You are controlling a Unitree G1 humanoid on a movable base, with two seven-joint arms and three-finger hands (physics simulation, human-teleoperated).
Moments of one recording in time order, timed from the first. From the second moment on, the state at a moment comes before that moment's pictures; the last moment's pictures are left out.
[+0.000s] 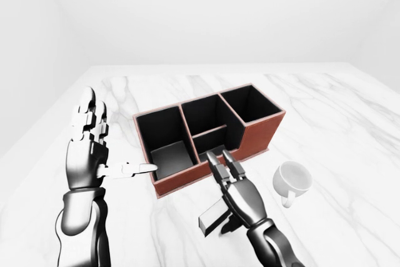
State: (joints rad) left arm 0.06 0.07 0.29 -0.57 -0.02 0.09 -0.17; right arm 0.33 -0.15 0.41 -0.31 -1.07 -0.09 -0.05
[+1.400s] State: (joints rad) left arm 0.07 0.07 0.29 -0.58 -0.02 0.09 -0.17; right arm 0.29 -0.14 0.42 -0.17 -1.13 -0.09 -0.12
